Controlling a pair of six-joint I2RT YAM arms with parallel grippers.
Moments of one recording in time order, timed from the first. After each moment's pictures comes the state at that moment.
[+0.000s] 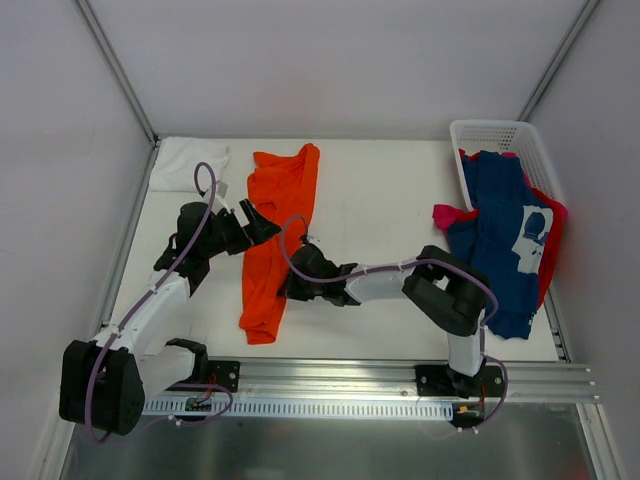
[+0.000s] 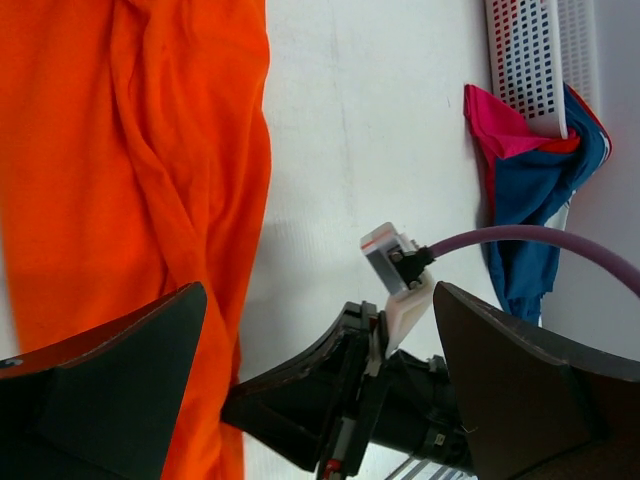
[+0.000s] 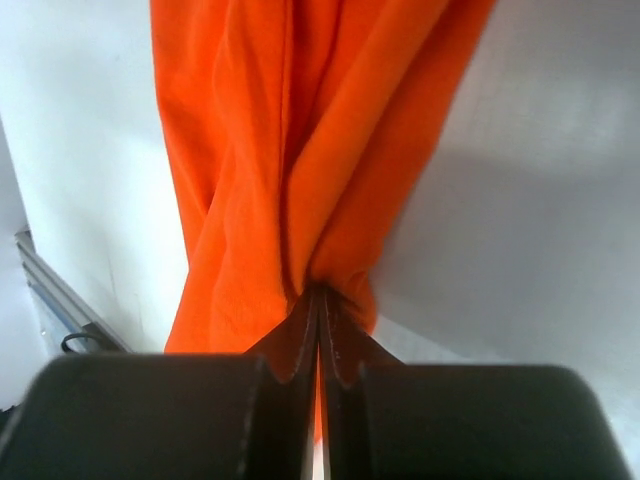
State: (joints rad) left arm -0.21 1.05 0.61 -0.01 0.38 -0.69; right arm 1.08 1.94 1.02 0.16 0.03 1.08
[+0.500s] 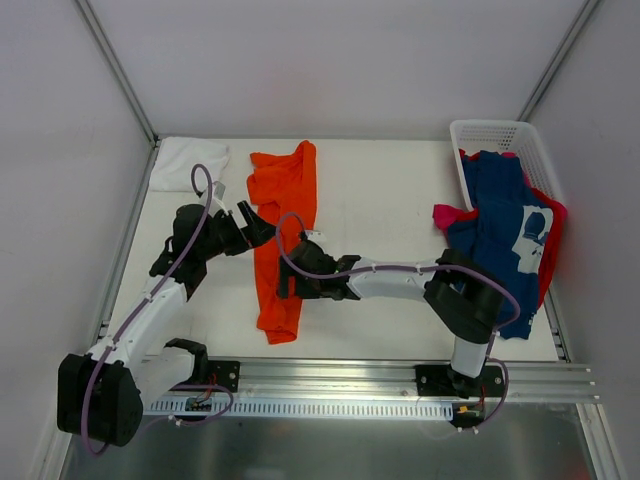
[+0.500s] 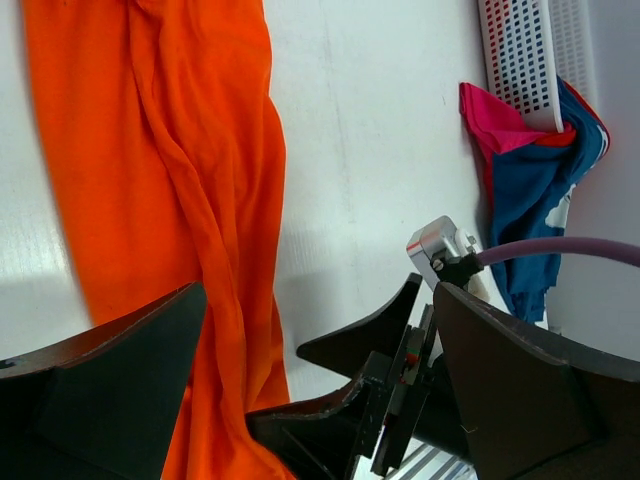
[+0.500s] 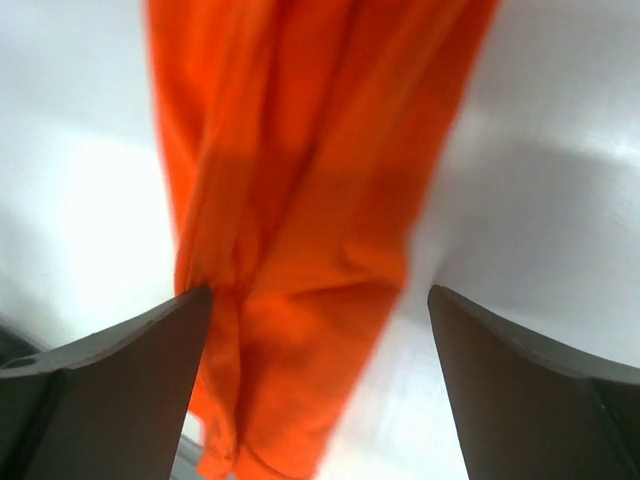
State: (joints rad) left arm -0.21 1.00 0.61 -0.06 0.38 -0.66; right arm 1.09 1.83 1.09 -0.13 0.14 0.93
